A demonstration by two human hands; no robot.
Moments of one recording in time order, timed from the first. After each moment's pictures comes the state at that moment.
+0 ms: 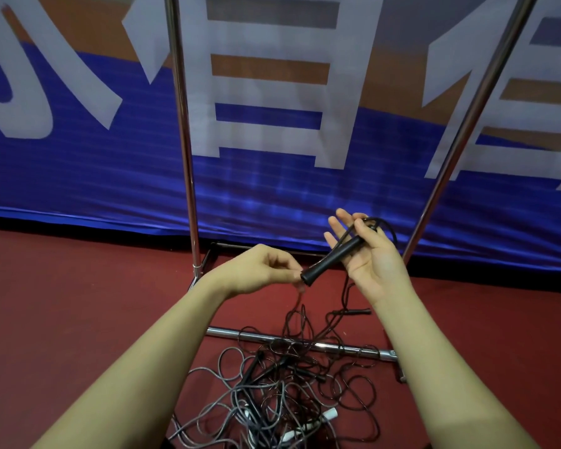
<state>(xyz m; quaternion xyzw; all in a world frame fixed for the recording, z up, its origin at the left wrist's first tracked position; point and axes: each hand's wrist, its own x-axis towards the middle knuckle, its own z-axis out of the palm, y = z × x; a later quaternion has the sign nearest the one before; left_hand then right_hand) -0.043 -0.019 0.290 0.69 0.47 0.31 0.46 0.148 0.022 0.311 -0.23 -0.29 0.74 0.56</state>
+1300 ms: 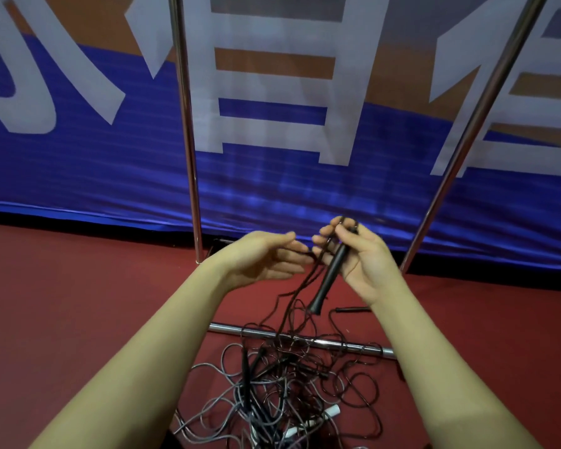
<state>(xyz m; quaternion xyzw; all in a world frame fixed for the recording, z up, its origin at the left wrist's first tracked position) -0.041 -0.014 0.305 0.42 0.50 0.38 0.65 0.135 0.016 0.308 -0.24 -0.39 0.75 0.48</state>
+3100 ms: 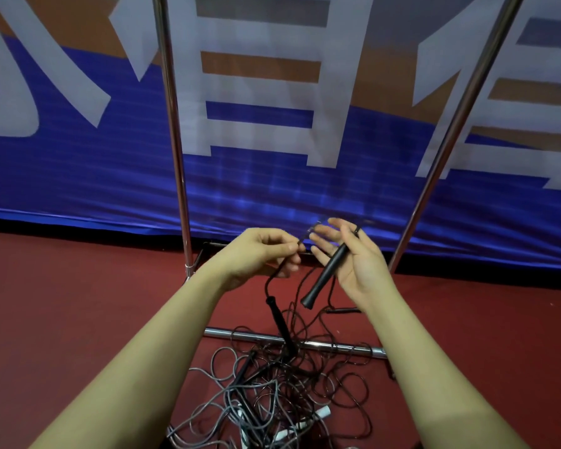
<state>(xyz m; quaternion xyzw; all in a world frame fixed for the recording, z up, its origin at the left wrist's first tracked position) -0.026 -0.012 0.303 0.52 0.48 0.45 0.55 0.145 0.022 0.297 -0.27 -0.38 0.70 0.53</state>
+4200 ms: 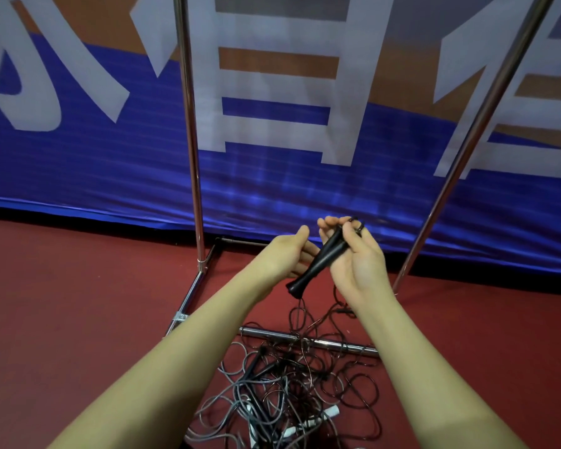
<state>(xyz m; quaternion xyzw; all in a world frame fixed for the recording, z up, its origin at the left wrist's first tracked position) 0.004 -0.012 0.302 0.46 0.60 0.43 0.49 0.114 0.017 0.296 -0.18 -0.29 0.71 0.61</state>
